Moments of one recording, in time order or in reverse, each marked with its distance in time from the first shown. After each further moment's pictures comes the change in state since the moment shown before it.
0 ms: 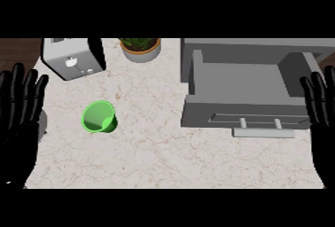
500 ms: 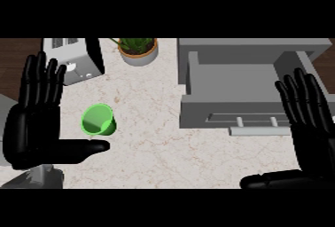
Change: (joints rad) left arm -0.106 -0.063 0.024 0.180 0.043 0.088 0.012; right arm -0.005 0.024 0.042 0.036 -0.073 0.052 0.075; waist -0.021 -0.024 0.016
